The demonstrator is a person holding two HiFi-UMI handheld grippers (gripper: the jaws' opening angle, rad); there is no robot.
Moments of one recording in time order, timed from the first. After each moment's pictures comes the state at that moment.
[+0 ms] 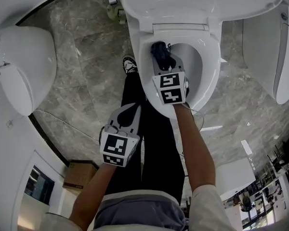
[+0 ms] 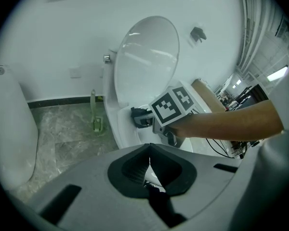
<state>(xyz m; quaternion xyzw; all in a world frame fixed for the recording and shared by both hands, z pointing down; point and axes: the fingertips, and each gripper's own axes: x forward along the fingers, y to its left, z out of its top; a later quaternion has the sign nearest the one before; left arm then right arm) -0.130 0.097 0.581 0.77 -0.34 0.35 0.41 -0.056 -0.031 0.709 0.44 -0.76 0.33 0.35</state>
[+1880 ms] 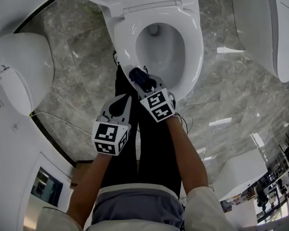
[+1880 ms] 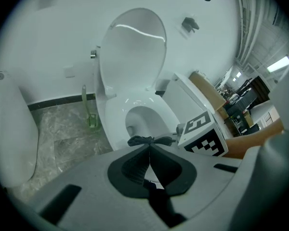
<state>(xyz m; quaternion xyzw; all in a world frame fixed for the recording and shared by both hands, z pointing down) -0.088 0.151 0.585 0.77 -0.33 0.38 0.40 -0.069 0.144 0.692 0.32 -0.80 0.41 0.29</state>
